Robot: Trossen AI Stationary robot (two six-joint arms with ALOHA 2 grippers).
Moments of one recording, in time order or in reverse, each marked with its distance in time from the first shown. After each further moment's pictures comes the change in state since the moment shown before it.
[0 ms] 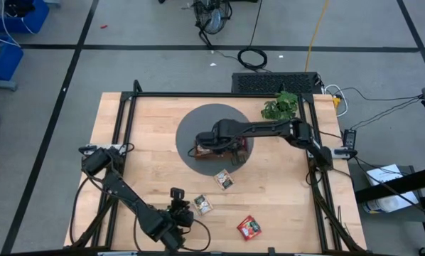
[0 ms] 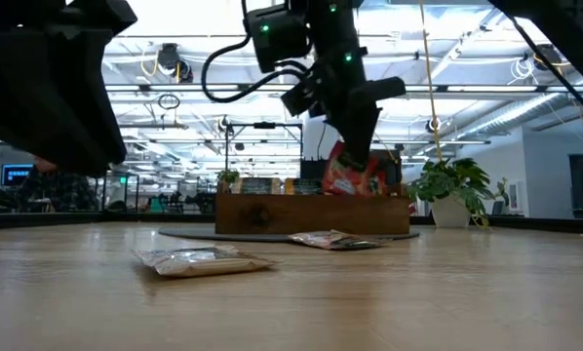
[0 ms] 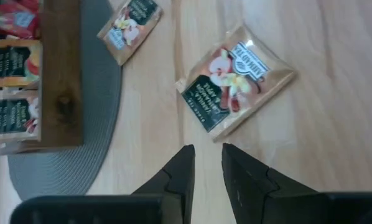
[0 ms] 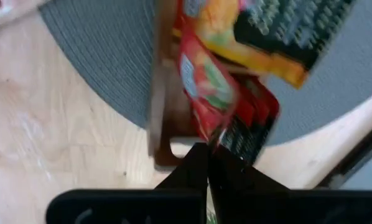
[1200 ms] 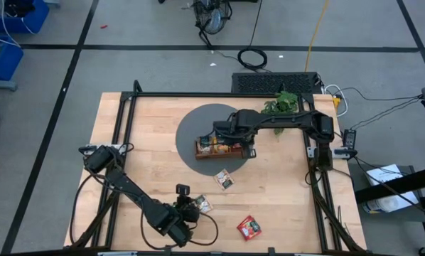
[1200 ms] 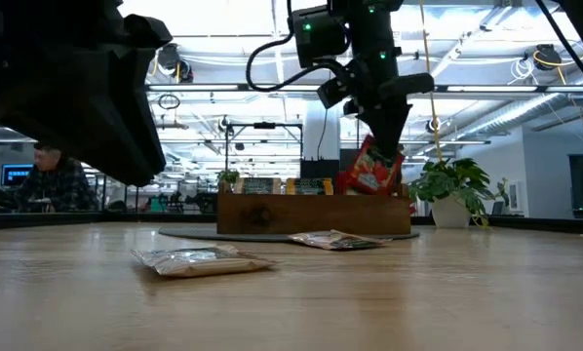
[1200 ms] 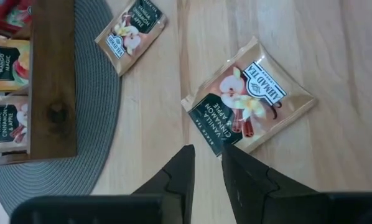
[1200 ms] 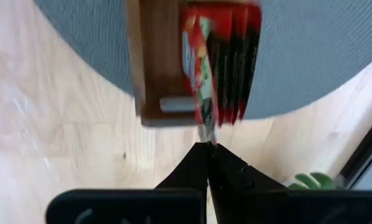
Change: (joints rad) left arm 0.066 0.000 0.000 0.071 0.040 0.058; right arm -0.086 -0.248 -0.314 0.163 -0.050 0.026
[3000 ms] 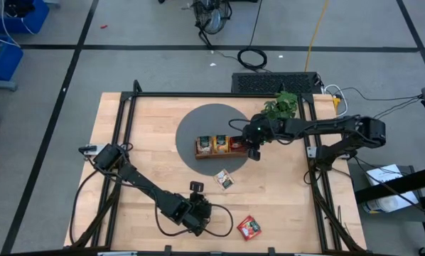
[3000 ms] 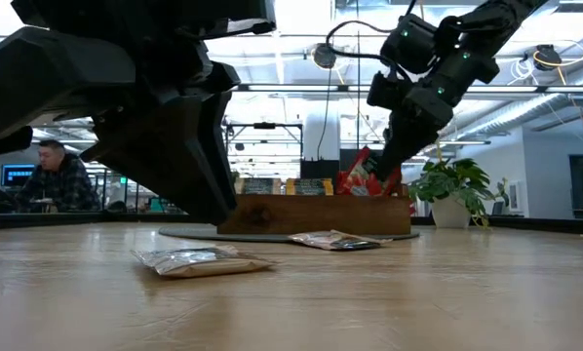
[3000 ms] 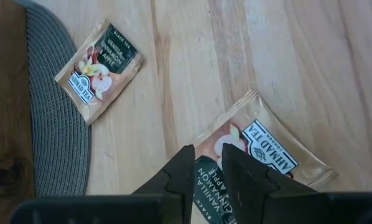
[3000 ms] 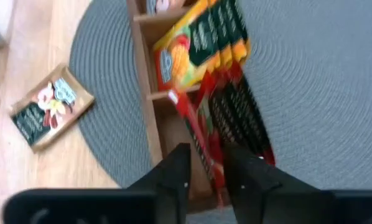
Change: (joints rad) left arm 0.126 0.047 0.003 0.238 0.135 0.212; right arm -0.137 -0.562 -0.926 1.197 -0.339 0.158
